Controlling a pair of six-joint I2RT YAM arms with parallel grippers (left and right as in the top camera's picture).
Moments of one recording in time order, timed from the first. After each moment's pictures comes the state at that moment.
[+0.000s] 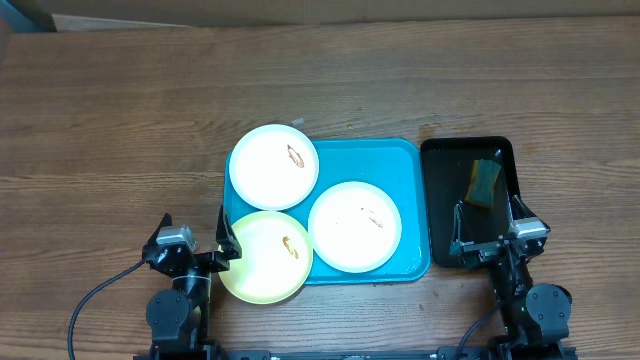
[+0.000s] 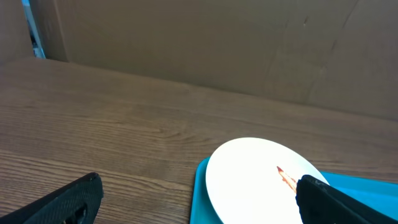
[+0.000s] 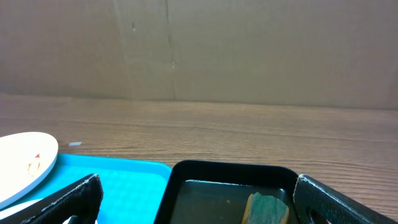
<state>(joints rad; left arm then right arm) 0.04 0.02 0.01 -0.08 -0.03 -0.18 0.11 0.01 0.02 -0.03 -0.05 0.02</state>
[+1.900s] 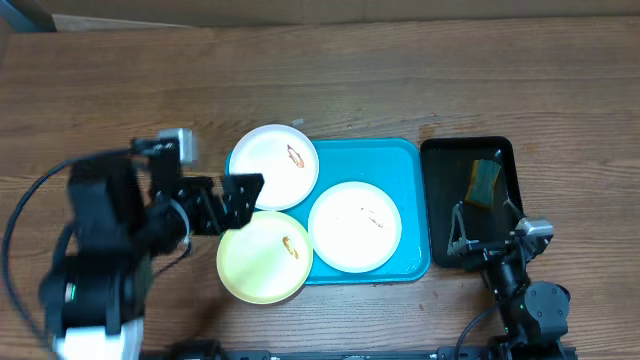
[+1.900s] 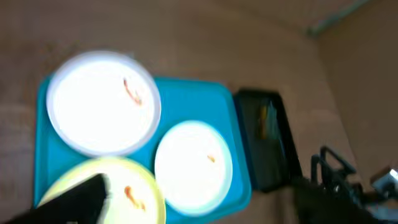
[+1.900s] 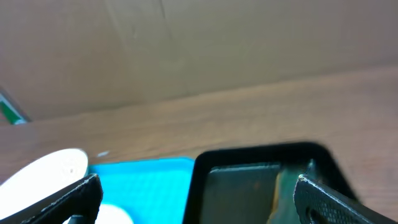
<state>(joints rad) 0.04 0.96 1.23 -1.04 0.55 -0.27 0.11 0.02 0.03 -0.11 -0.07 0.27</state>
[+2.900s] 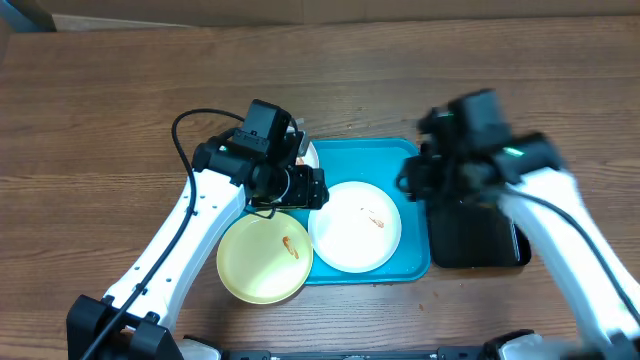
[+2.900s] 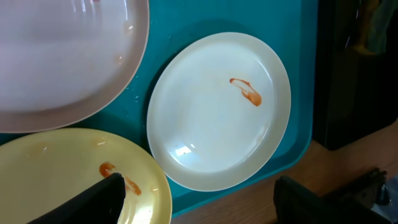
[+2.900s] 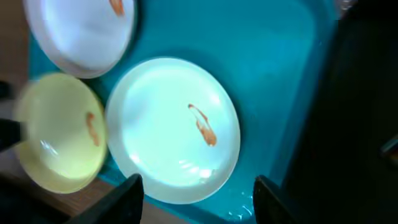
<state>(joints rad) -0.37 1.53 1.23 -0.97 0.35 -0.34 0.33 1.47 1.28 -1.04 -0.30 0.18</state>
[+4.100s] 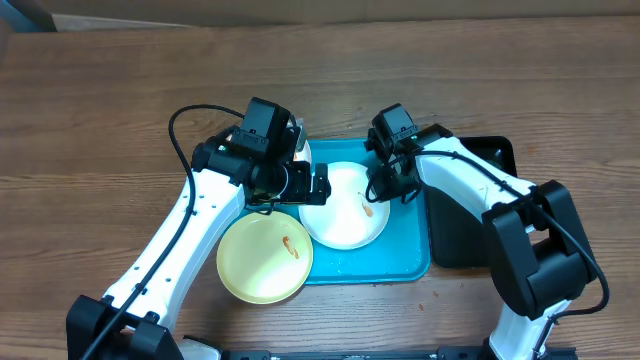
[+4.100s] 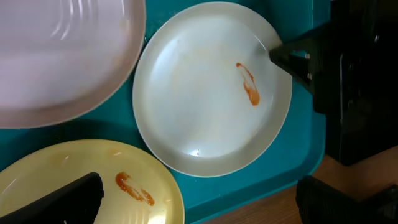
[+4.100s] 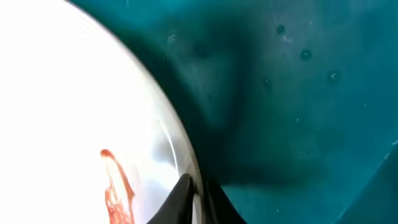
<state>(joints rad) -0.36 1.53 1.23 -0.95 0.29 -0.34 0.44 1.95 1.26 -0.72 -0.11 0.08</state>
